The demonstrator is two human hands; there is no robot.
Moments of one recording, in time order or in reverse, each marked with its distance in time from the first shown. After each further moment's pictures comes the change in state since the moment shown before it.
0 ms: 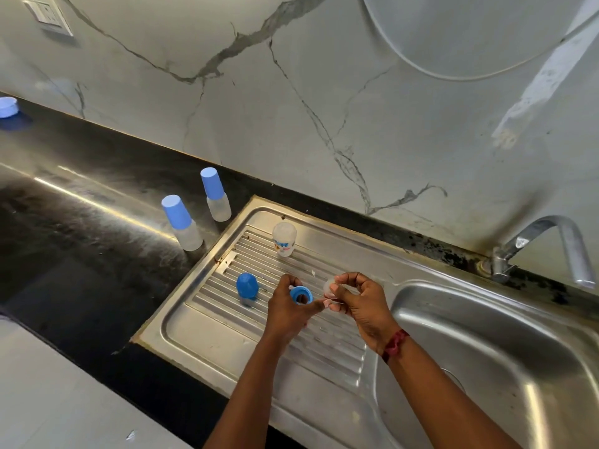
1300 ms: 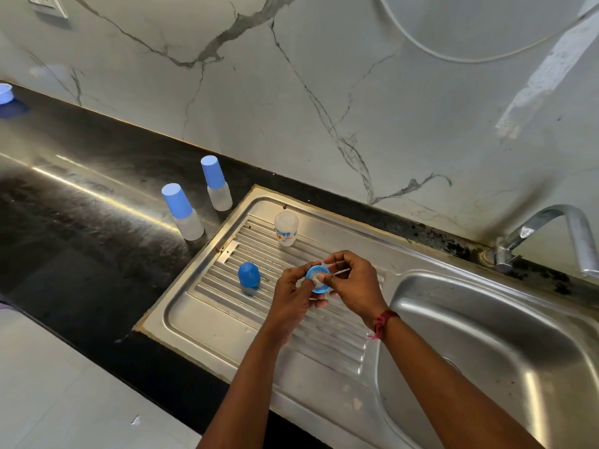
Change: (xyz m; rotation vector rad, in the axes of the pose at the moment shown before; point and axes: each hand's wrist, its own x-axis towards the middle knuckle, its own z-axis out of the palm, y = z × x) left_hand -0.006 0.010 0.001 -0.357 -0.134 0.044; right_hand 0.009 -0.007 0.017 -0.622 0.028 -0.260
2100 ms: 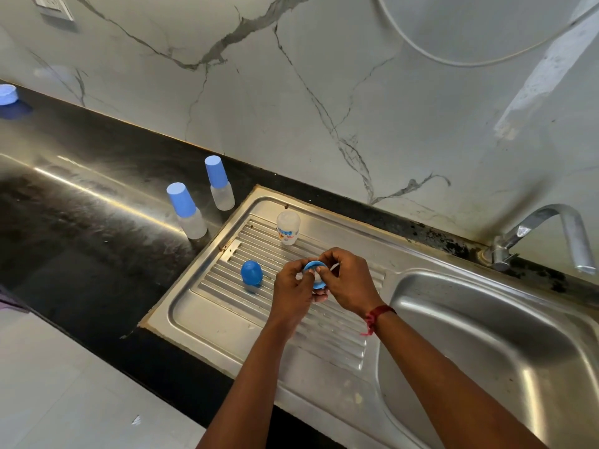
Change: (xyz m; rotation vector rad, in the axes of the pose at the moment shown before) left_hand -0.001 0.003 0.001 0.110 0.127 0.037; right_hand -0.004 -0.018 0.007 -0.239 -0.042 -0.169
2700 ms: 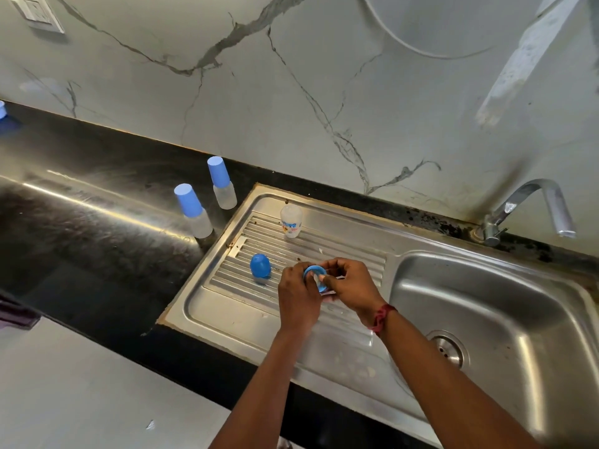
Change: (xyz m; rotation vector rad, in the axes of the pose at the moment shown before) left_hand -0.030 -0.011 -0.018 0.564 0.156 0.256; right_hand -0.043 -0.014 0.016 0.433 -0.065 0.324
